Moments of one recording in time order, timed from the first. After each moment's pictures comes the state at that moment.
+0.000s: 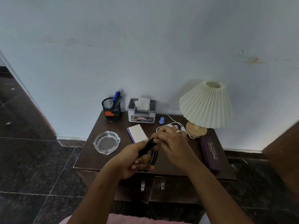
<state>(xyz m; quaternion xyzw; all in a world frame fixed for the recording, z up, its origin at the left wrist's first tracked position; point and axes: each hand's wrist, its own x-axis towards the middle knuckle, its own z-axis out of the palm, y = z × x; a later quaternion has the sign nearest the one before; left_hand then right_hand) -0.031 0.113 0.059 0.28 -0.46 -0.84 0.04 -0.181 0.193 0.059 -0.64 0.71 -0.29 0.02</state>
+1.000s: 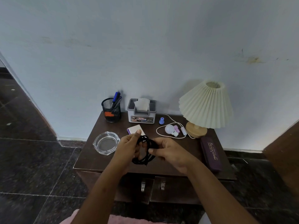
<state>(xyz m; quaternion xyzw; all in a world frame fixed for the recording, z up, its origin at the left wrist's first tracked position) -0.040 0.102 0.042 0.37 -0.54 -0.70 0.29 -0.166 0.189 0.058 -0.42 0.59 -0.45 0.52</state>
